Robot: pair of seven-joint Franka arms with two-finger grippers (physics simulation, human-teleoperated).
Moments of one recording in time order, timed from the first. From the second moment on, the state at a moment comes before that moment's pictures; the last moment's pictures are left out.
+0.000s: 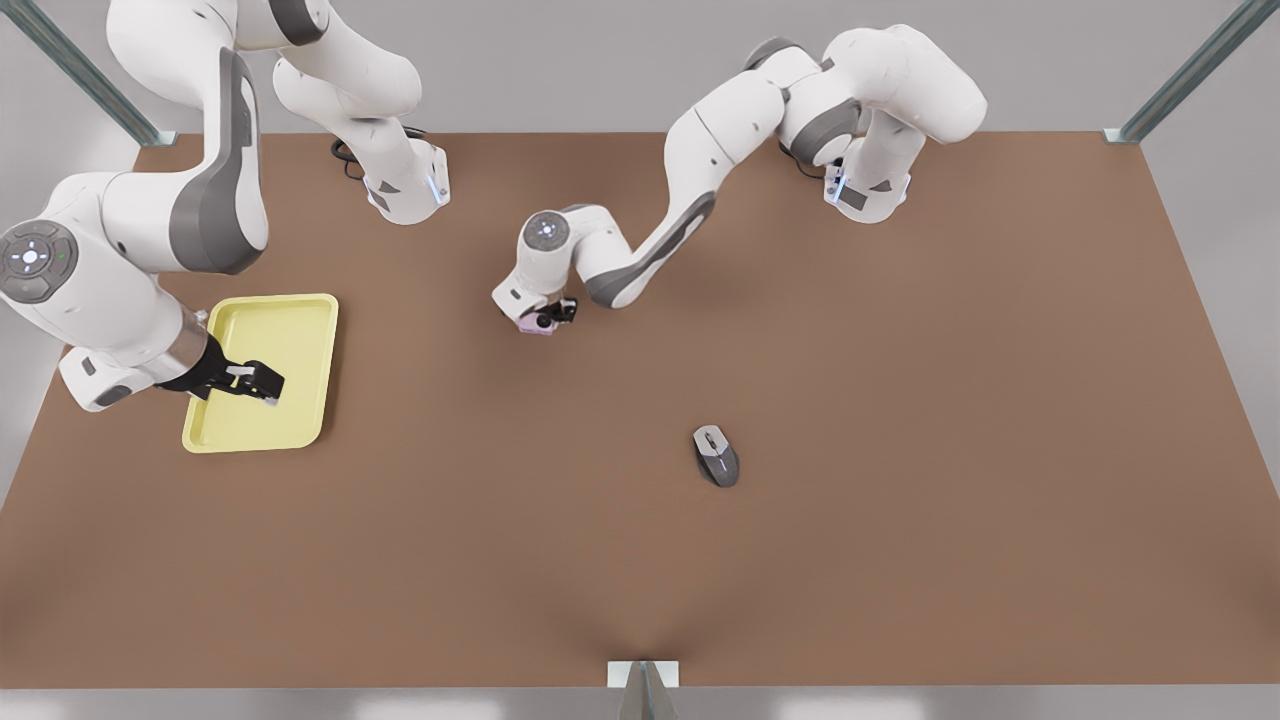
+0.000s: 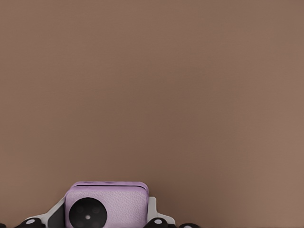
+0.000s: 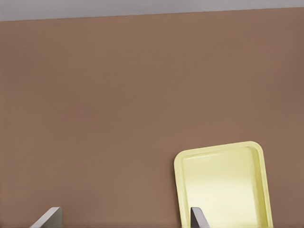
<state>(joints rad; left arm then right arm) -1.05 1.00 -0.09 -1.14 -0.03 2.31 -1.04 0.00 0.25 0.05 -1.37 -0.07 1.62 0.13</state>
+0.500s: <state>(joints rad) -0.55 0.64 -0.09 -1.18 0.03 2.03 -1.06 0.07 0.33 0.09 -1.34 -0.05 1.62 0.14</state>
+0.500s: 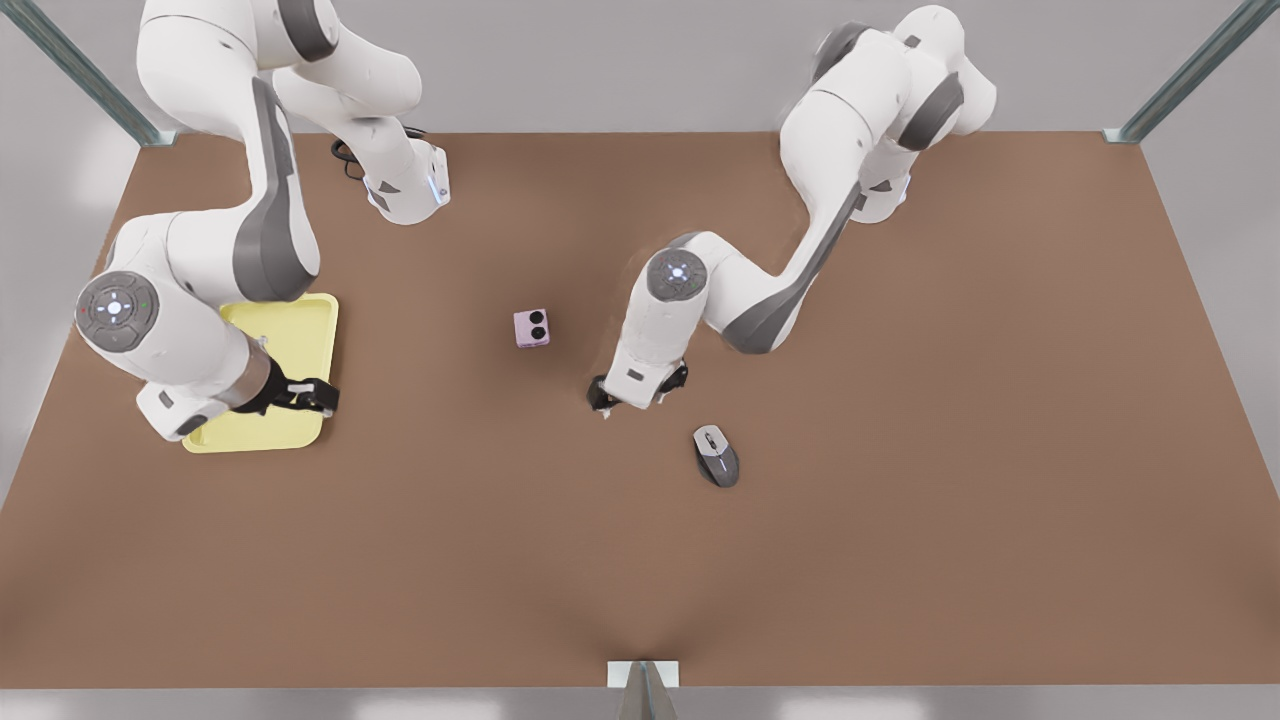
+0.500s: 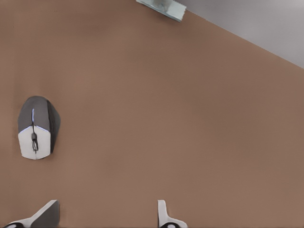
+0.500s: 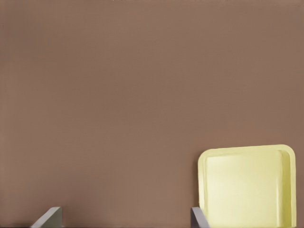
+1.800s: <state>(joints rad) -0.14 0.05 0.09 -1.73 -0.01 1.76 0.14 0.44 0.22 0.14 -2.14 0.10 2.24 0.65</state>
